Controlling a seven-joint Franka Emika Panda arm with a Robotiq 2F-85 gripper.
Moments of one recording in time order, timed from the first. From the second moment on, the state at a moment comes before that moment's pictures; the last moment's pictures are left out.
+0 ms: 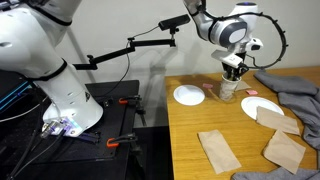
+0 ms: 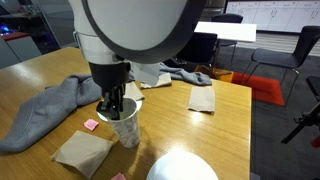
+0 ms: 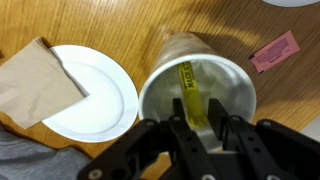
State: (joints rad) arm 0.17 0.86 0.10 -1.56 -0.14 2.59 -0.13
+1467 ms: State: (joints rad) arm 0.17 0.87 0.10 -1.54 -0.15 2.59 -0.13
